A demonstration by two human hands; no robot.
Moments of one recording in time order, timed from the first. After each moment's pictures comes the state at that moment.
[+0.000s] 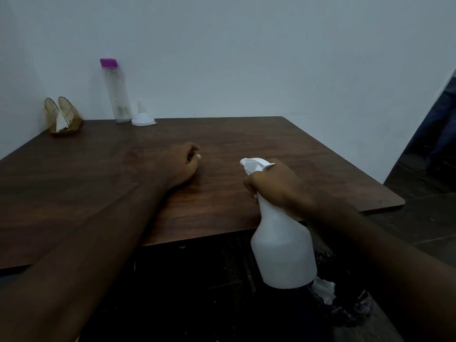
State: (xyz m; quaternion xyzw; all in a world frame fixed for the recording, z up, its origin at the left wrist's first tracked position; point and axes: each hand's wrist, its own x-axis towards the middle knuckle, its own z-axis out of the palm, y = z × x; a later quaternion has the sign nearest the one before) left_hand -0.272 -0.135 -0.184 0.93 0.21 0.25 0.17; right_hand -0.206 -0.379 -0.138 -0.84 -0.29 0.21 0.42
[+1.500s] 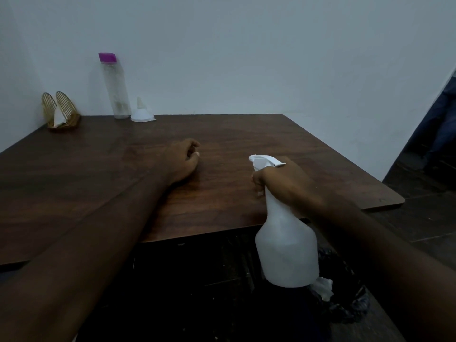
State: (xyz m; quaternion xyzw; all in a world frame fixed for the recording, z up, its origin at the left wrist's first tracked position) left_hand -0.271 -0.132 -0.187 0.93 0.21 0.25 0.18; right_hand -0.218 -0.390 -0.128 -0.83 -0.26 0.21 0.44
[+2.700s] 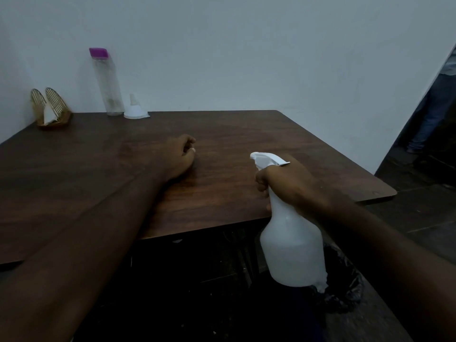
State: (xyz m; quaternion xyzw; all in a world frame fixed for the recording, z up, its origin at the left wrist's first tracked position) left_hand -0.274 -0.130 -0.188 0.92 0.21 0.26 0.20; right_hand -0.216 -0.398 -0.140 -0.82 -0.23 0.21 0.48
